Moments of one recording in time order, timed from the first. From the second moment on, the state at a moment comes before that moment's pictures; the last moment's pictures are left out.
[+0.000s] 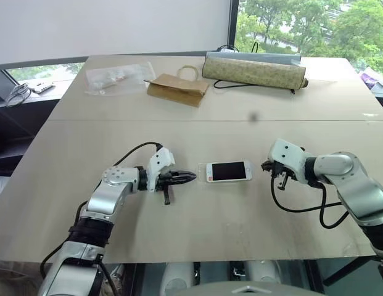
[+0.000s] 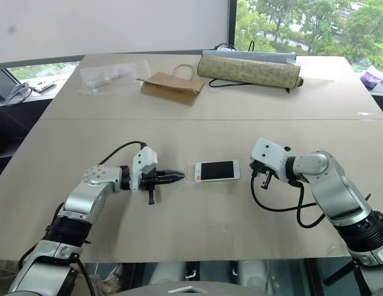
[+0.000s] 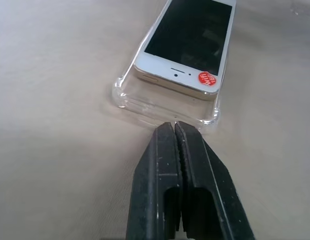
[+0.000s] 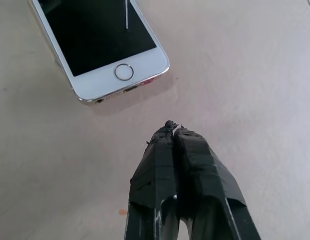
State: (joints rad) left arm -0.33 0.60 -0.13 0.19 -0.27 0.18 -1.19; right arm -0.38 -0.76 0.25 -0.40 0.01 0.78 0.91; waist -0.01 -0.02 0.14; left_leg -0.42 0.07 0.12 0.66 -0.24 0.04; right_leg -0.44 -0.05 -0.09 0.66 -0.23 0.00
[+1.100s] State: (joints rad) left arm -0.36 0.56 -0.14 0.23 -0.23 0.13 -1.19; right arm -0.45 -0.67 0.44 -0.35 -0.04 0.75 0.90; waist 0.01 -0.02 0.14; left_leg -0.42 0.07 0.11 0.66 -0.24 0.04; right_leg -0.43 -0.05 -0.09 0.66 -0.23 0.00
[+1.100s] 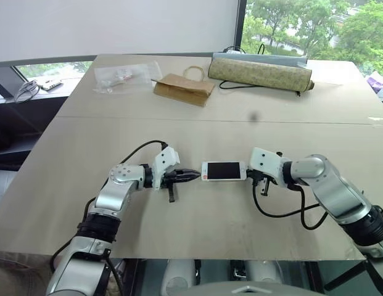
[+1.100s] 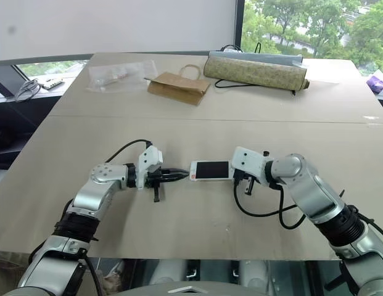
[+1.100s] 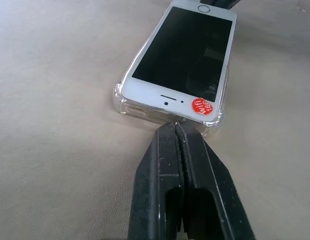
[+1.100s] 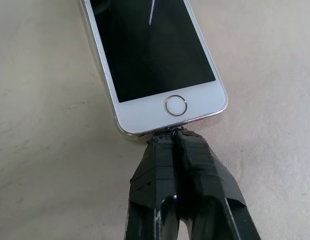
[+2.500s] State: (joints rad) left arm -0.38 0.56 -0.19 0.01 -0.32 0.49 -1.05; right arm -0.20 -0.72 0.09 -0.50 0.25 0.70 0.86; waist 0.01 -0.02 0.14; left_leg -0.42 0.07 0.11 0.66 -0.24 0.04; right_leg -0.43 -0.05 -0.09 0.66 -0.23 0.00
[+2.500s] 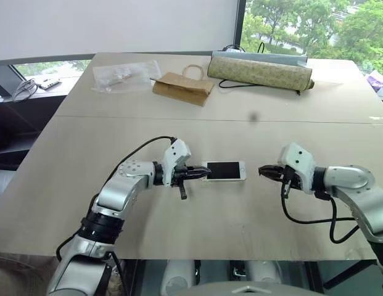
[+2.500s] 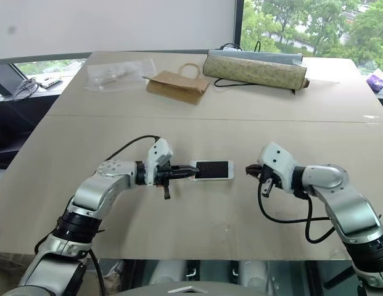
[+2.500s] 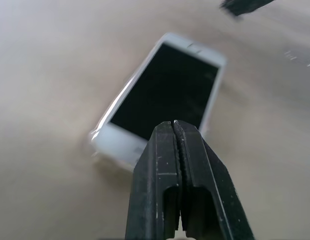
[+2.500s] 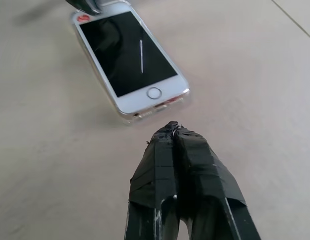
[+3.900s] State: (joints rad) left arm -0.37 0.54 -0.22 -0.01 -0.23 0.43 -0.96; right arm -0.58 -0.66 0.44 -0.15 0.11 0.67 0.94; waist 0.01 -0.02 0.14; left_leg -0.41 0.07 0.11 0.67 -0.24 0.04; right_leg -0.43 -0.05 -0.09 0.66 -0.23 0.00
